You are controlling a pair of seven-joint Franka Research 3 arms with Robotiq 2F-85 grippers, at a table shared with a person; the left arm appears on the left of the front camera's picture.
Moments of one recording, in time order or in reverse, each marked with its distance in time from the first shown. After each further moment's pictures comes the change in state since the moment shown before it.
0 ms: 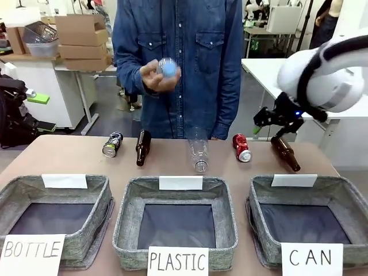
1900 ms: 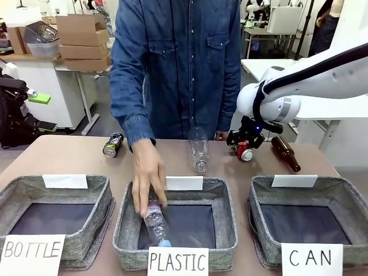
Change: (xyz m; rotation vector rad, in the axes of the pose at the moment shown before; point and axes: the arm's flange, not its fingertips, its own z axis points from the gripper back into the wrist) left arm 0.000 0.000 0.000 -0.002 -0.001 -0.002; right arm 0.059 0.021 -0.137 -0.094 0.177 0.005
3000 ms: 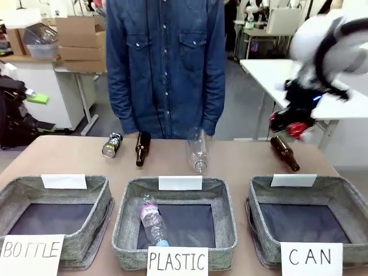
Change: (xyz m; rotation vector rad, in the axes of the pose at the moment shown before) left arm 0.000 -0.001 0.000 -0.003 -0.004 -0.001; right arm -0.125 -0.051 0.200 0.019 0.195 0.116
